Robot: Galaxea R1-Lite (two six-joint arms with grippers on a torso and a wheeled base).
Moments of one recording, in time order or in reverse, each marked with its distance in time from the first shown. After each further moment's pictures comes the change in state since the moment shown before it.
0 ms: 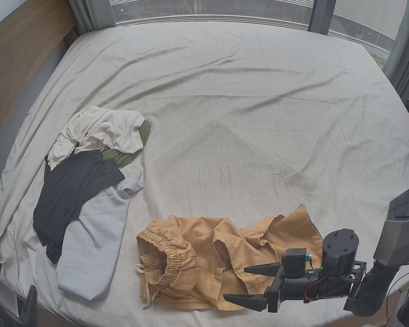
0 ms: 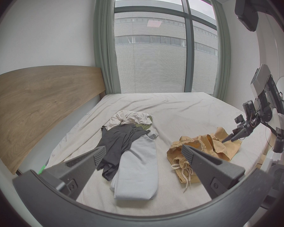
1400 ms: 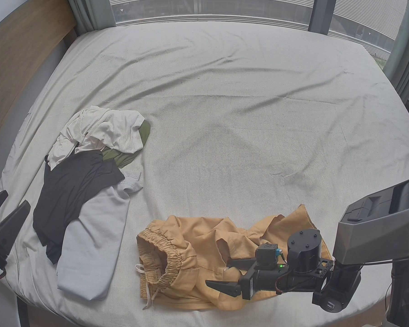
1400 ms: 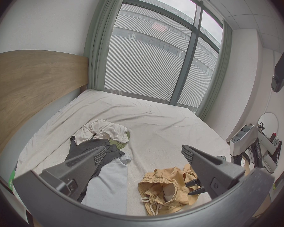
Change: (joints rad) left arm -0.127 0.635 -0.273 -0.249 -0.100 -0.208; right arm -0.026 0.220 -0.226 0.015 -0.029 0.005
